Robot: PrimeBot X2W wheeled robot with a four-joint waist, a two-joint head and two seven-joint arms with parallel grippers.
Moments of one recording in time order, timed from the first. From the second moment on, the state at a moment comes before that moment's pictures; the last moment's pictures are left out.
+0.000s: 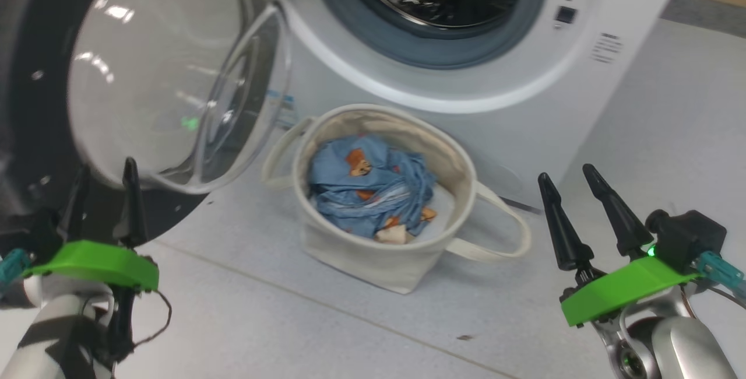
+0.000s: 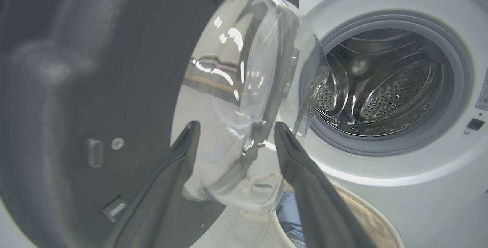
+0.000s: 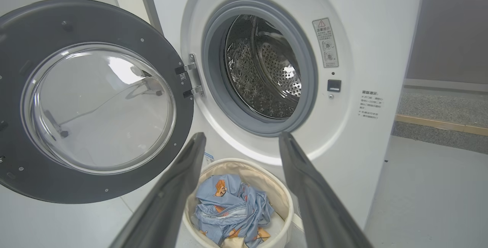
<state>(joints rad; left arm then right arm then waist) -0.46 0.35 -0.23 0.45 -0.68 -0.04 -0.22 -0.13 -0.12 0.10 -0.06 0.29 0.13 0.01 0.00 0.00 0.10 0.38</state>
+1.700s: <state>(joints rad) -0.16 0.54 -0.22 0.14 -0.72 -0.02 -0.11 -0.13 -0.13 0.11 0.06 0.36 0.13 -0.08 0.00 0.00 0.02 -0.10</state>
